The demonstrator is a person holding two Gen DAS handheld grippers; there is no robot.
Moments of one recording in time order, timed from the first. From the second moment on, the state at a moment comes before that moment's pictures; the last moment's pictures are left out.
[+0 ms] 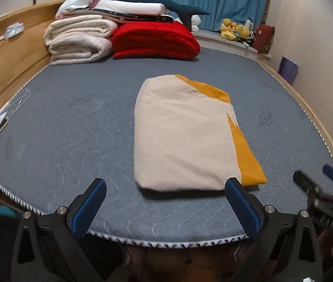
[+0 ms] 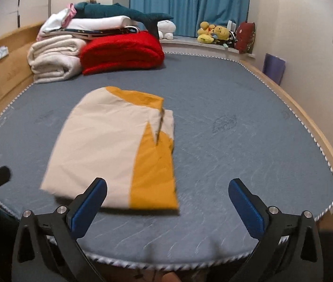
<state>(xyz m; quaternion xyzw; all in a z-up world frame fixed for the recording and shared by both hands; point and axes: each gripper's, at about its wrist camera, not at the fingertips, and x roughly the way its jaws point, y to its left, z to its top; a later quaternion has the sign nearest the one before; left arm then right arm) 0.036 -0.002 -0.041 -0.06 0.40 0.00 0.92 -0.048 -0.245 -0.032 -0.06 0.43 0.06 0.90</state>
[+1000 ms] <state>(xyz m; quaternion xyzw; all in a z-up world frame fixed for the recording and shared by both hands) 0.024 -0.003 -0.079 -0.07 0.40 0.01 0.91 -0.059 -0.215 -0.061 -0.08 0.42 0.09 0.90</state>
